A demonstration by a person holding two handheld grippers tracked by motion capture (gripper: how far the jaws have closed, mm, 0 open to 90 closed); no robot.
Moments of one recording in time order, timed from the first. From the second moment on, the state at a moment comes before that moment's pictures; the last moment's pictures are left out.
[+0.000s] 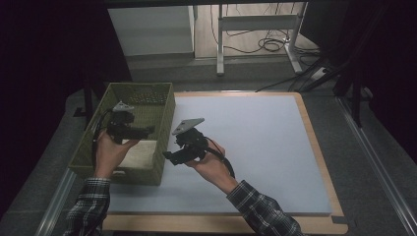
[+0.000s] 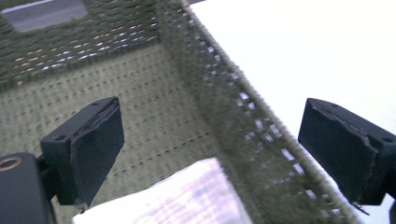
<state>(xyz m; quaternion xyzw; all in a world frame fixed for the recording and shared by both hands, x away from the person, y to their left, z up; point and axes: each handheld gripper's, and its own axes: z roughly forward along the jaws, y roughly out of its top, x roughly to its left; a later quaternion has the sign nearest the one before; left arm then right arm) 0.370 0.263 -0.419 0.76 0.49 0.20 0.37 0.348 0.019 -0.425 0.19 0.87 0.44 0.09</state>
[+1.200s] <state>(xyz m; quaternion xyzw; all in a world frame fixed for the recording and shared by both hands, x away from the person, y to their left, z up) 0.367 0.176 -0.405 0.81 0.43 0.17 0.37 0.353 -0.073 -0.447 0.22 0.88 0.42 0.08</state>
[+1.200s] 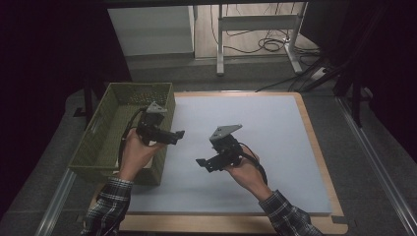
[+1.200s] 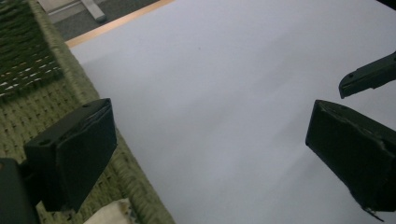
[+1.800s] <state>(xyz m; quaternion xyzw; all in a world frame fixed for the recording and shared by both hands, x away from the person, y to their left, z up) 0.374 0.130 -0.416 0.82 0.41 0.16 0.37 0.350 -0.125 -0.453 0.24 0.88 0.40 0.10</state>
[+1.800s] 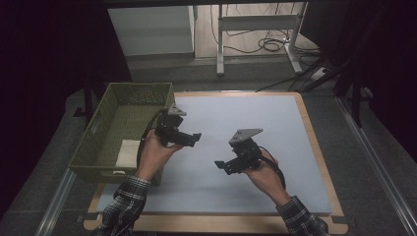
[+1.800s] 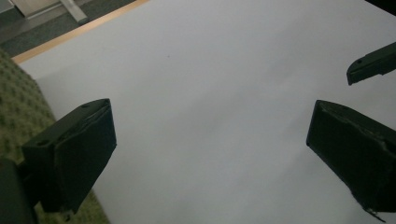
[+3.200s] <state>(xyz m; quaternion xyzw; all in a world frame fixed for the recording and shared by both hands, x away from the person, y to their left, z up) 0.293 0.093 -0.487 0.84 0.36 0.14 0.39 0.312 -0.239 -0.479 0.28 0.87 0.37 0.14</state>
